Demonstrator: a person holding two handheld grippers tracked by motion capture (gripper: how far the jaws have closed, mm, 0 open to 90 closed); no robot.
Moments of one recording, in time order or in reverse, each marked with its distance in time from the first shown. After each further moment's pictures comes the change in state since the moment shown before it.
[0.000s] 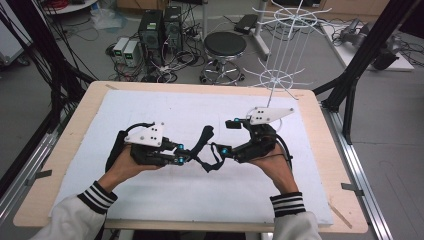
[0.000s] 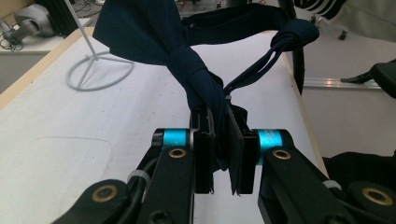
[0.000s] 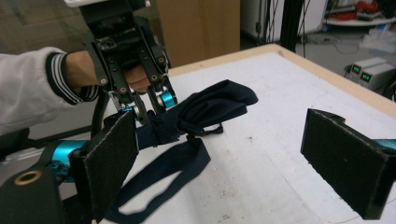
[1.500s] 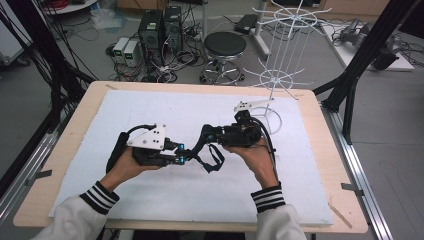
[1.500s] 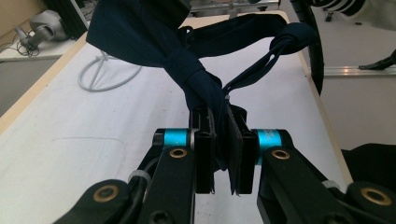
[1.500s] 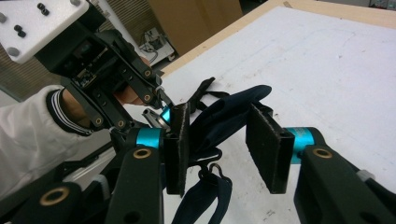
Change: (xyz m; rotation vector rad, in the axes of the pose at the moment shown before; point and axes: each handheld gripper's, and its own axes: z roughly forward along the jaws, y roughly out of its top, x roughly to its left) left arm -0.002 -0.001 0.003 0.021 0.040 0.062; right arm -0.008 0.010 0.031 0.100 0.022 0.331
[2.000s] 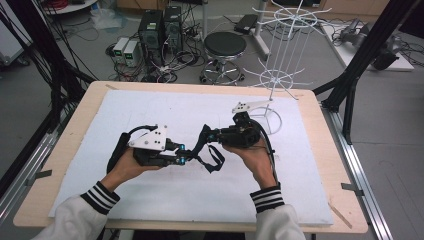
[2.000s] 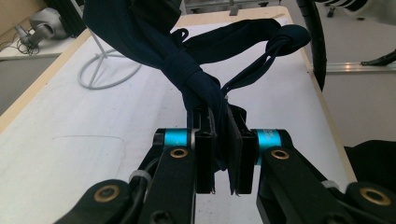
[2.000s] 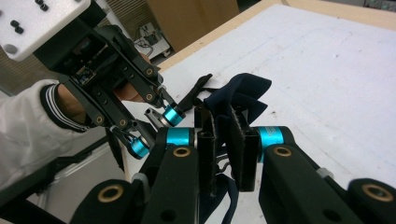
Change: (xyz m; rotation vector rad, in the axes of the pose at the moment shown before) left arm 0.000 -0.001 0.002 0.009 0.000 0.002; right arm 0.007 0.000 0.000 0.014 -0.028 -0.059
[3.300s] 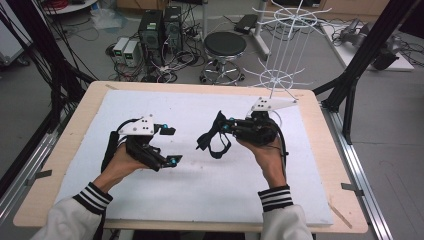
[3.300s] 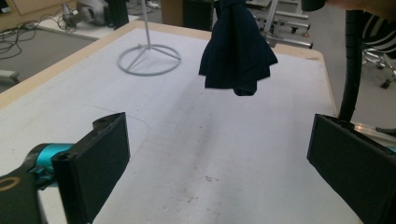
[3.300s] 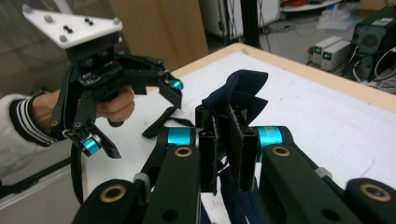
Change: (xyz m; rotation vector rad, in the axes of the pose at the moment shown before) left arm 0.014 -0.023 -0.017 -0.113 0.129 -0.280; right arm -0.003 -0.001 -0.038 -0.173 -0.129 -0.096
